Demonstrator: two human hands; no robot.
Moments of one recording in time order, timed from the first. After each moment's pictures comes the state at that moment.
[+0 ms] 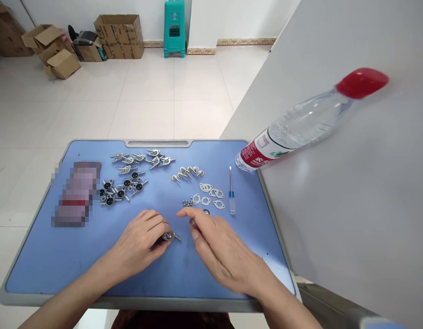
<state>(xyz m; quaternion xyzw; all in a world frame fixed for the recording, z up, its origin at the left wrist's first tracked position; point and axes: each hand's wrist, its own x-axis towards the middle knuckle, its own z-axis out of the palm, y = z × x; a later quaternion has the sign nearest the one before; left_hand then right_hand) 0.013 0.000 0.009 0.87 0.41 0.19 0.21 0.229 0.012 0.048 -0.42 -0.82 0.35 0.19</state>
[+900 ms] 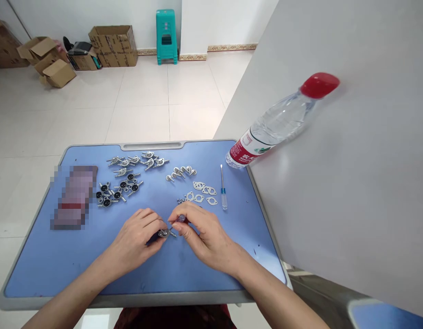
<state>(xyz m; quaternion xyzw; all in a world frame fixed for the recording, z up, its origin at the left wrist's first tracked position) 0.014 0.001 0.012 0.87 0.41 0.18 0.19 0.217 0.017 0.037 -0.36 -0.78 0.38 0.36</state>
